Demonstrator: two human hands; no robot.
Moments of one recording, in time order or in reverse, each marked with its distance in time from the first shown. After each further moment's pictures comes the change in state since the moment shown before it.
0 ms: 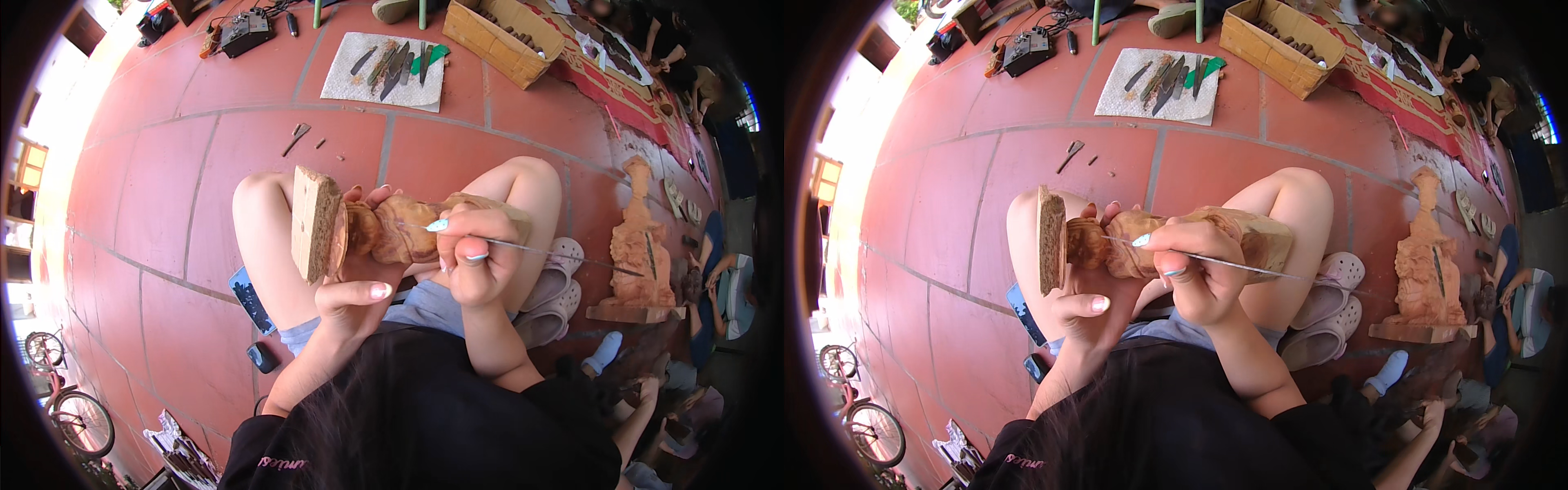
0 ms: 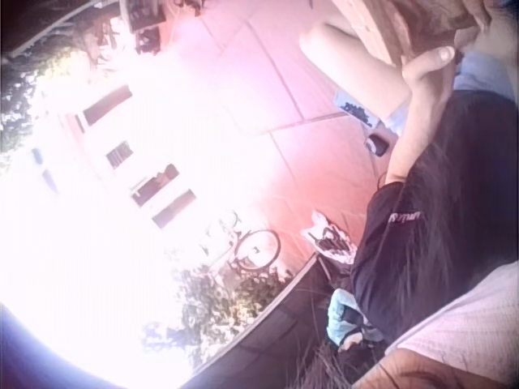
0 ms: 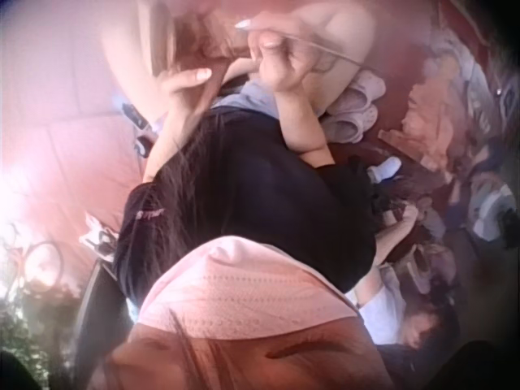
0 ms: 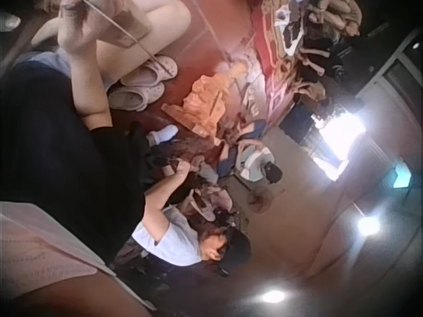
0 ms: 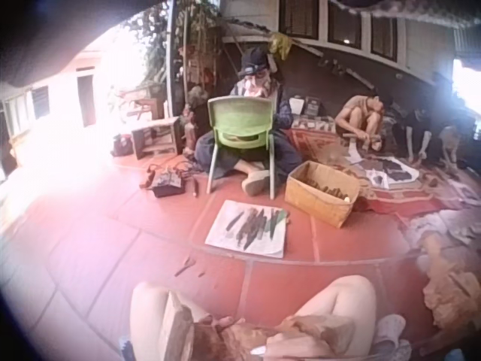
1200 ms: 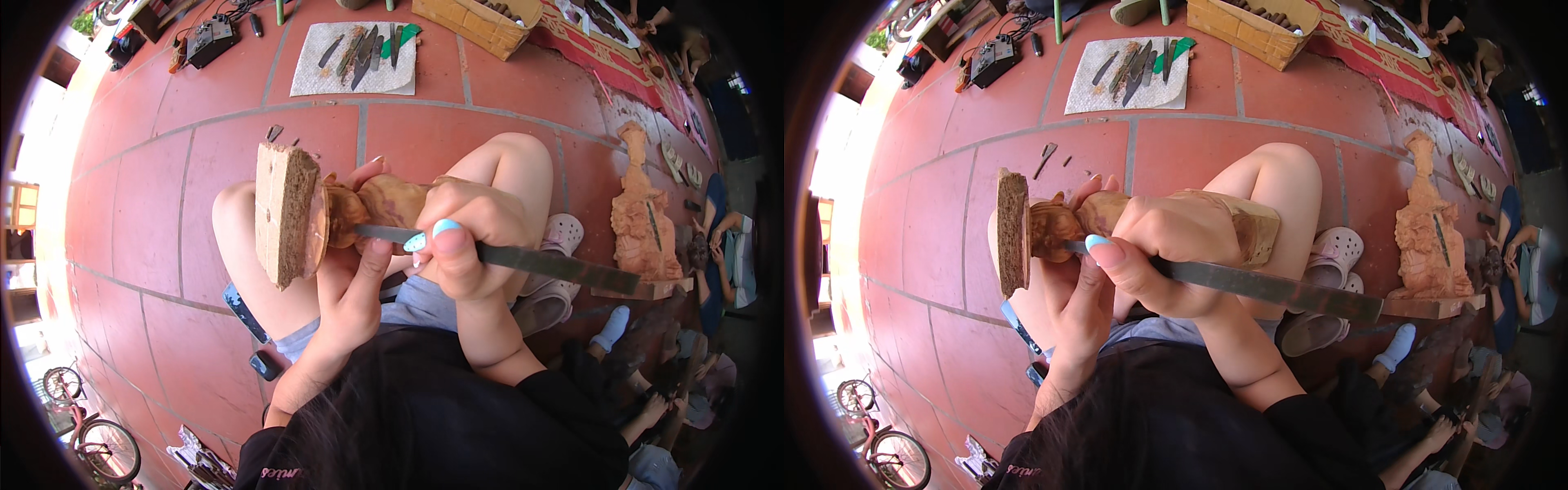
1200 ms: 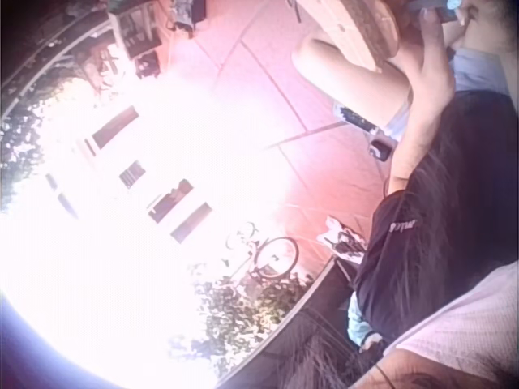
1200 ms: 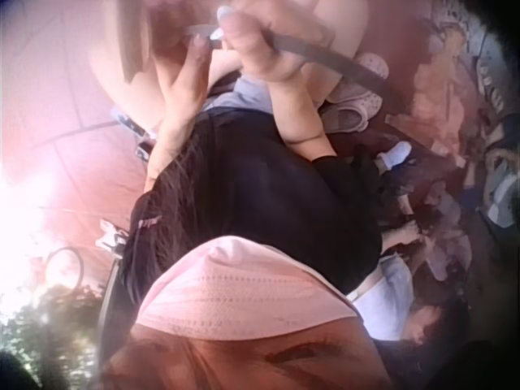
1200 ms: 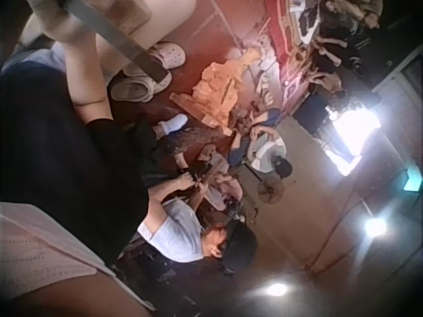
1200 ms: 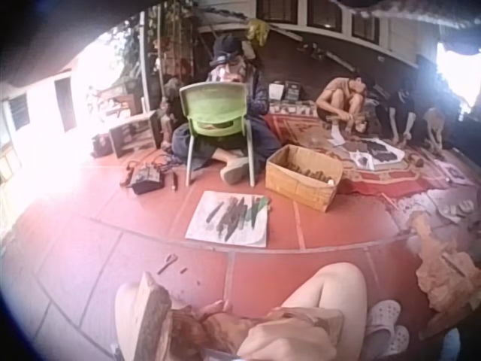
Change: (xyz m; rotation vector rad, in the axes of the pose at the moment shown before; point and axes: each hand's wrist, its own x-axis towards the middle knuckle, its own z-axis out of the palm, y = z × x) left_hand 0.027 -0.020 0.024 0.664 -0.011 0.228; right_hand 0.027 -0.011 -0.012 -0.250 0.049 -0.016
